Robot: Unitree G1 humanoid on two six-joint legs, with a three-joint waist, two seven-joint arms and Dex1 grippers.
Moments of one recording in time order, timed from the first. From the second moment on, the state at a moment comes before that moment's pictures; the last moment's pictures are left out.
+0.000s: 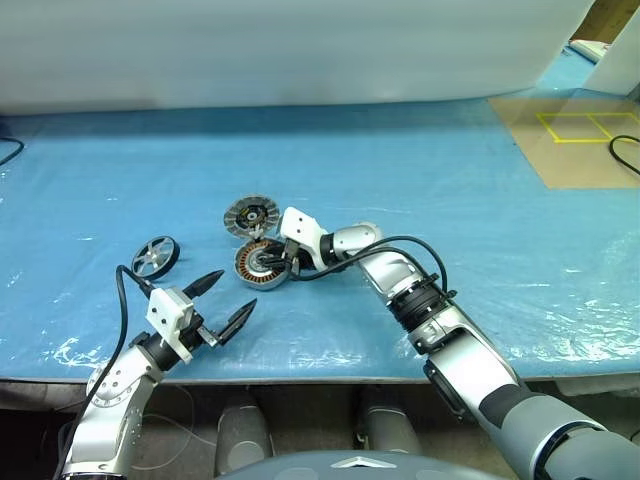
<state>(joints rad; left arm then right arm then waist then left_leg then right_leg) 0.23 0.39 0.11 -0.13 -0.37 -0.14 -0.78 -0.78 -0.09 0.42 0.50 -0.04 0.23 0.95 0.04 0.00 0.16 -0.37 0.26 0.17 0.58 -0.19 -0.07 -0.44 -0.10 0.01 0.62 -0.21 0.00</state>
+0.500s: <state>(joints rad) 0.23 0.39 0.10 -0.13 -0.37 -0.14 -0.78 -0.78 -0.10 0.42 0.50 -0.04 0.23 0.95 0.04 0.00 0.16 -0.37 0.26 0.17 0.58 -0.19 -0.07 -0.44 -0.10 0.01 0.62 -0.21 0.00</state>
